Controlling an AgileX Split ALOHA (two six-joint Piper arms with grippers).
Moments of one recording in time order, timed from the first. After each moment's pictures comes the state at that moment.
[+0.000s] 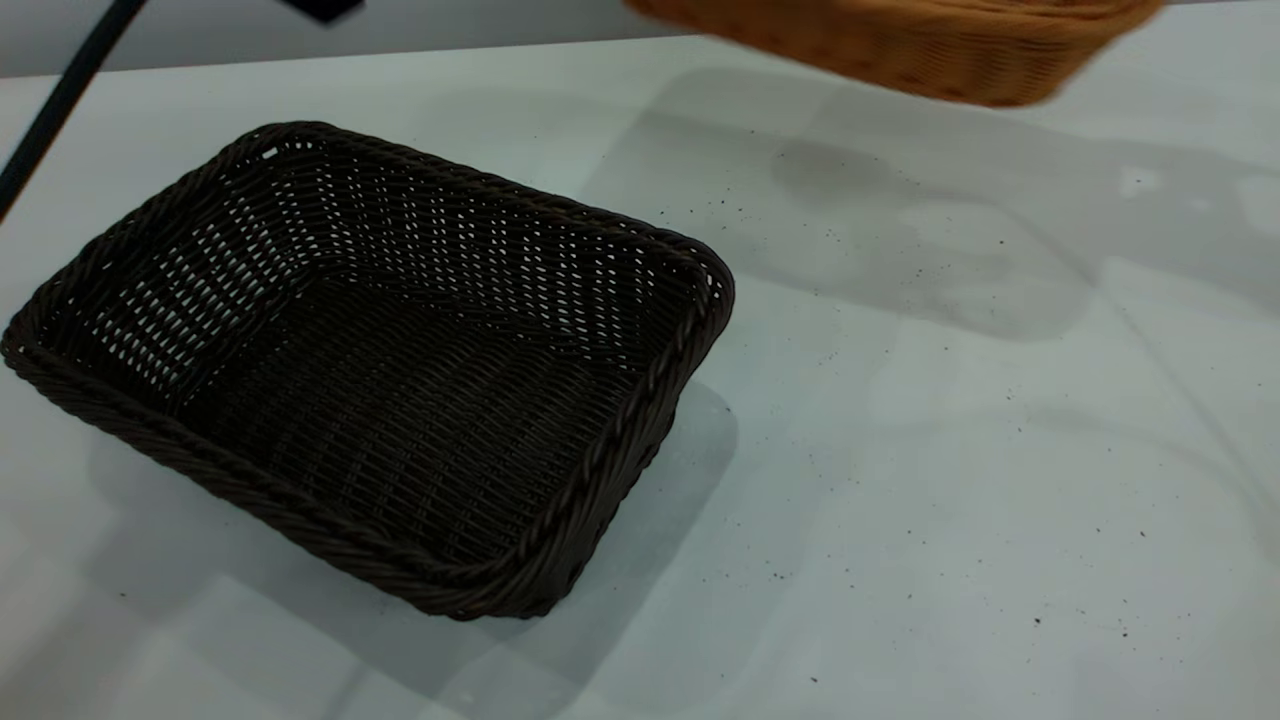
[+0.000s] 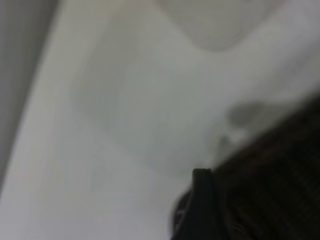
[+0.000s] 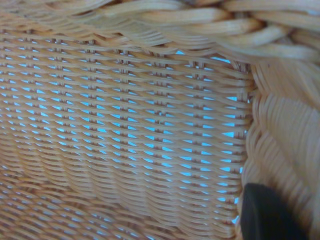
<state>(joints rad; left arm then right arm) -0.36 1.72 -1.24 -0.14 0.69 1.07 -0.07 1.89 -1.37 0.55 0.79 -0.13</state>
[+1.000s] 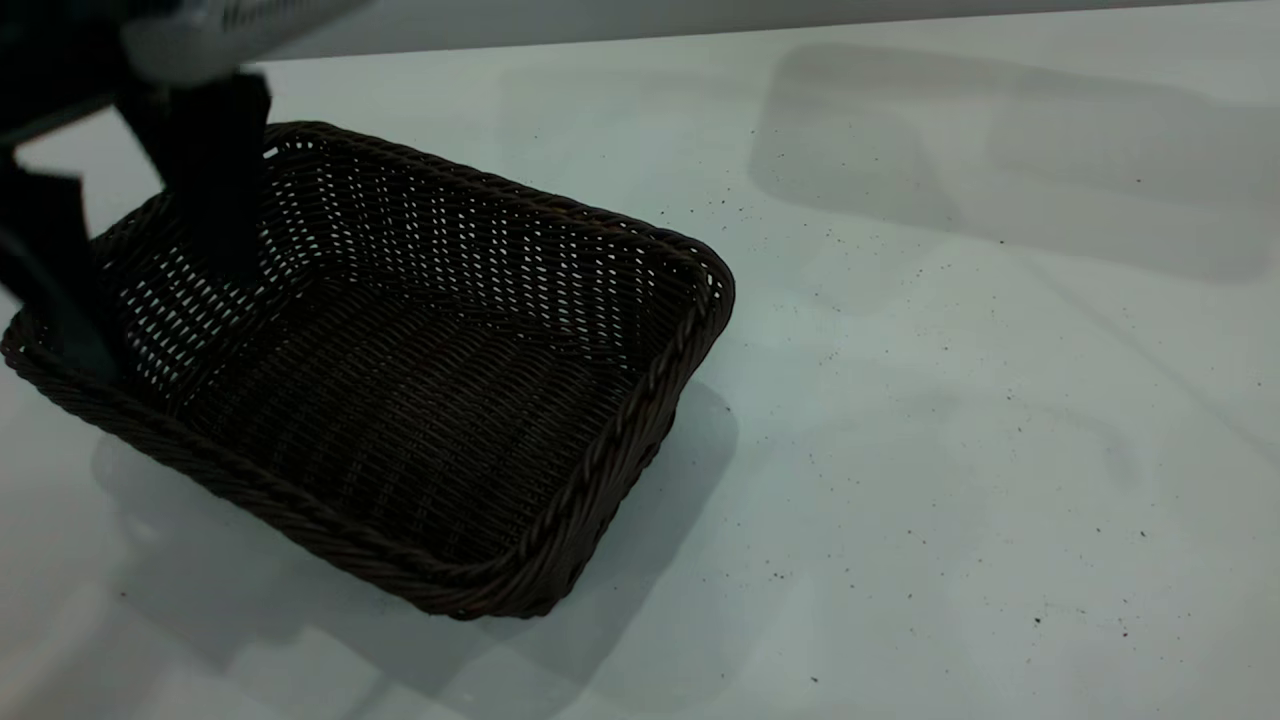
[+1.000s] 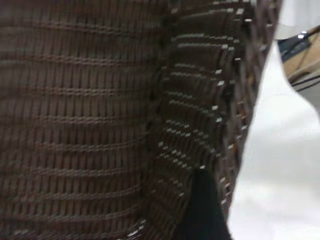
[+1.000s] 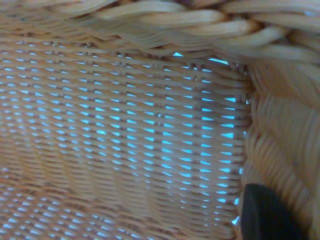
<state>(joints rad) -0.42 1.72 -1.10 -0.12 1.22 1.57 -0.10 1.89 -1.96 0.03 1.23 0.04</state>
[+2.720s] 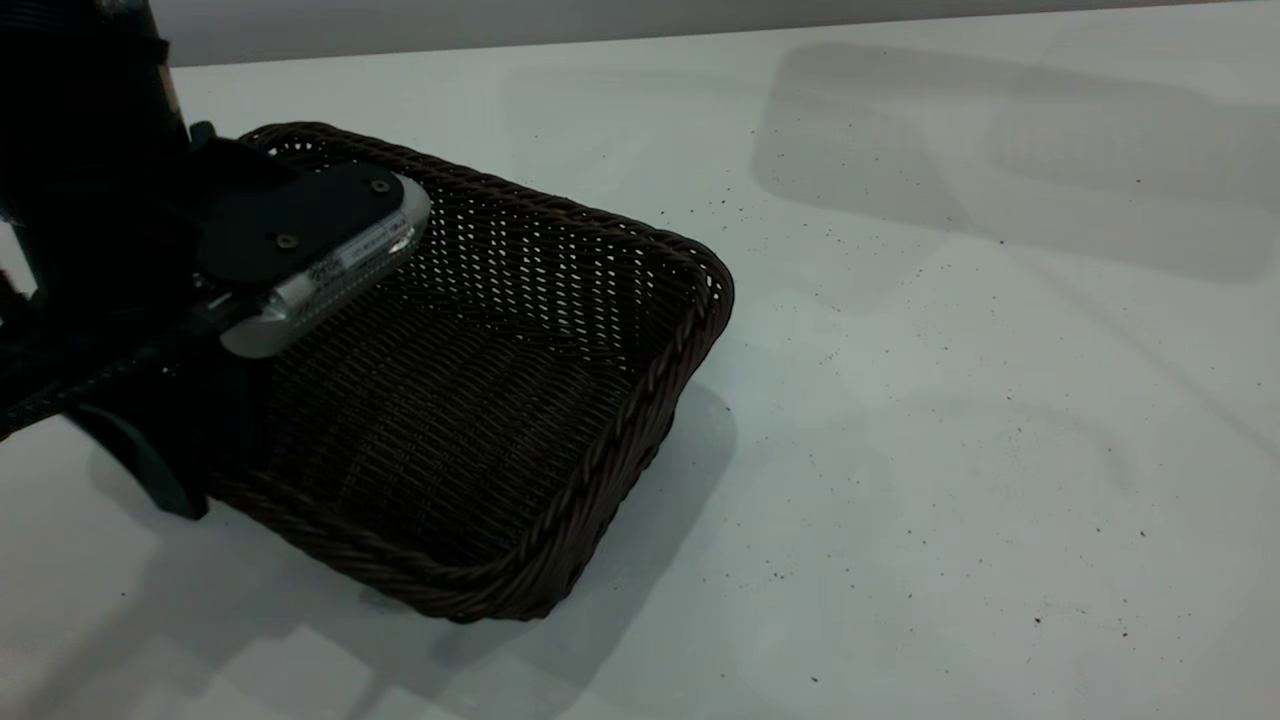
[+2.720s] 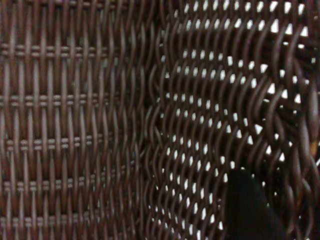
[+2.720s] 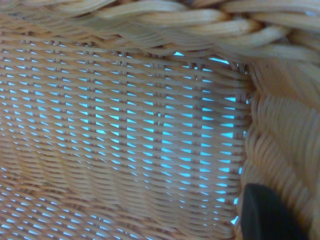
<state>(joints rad) -0.42 1.87 -0.96 -0.07 0.97 1.57 -0.10 1.89 -1.96 0.04 1.22 0.04</state>
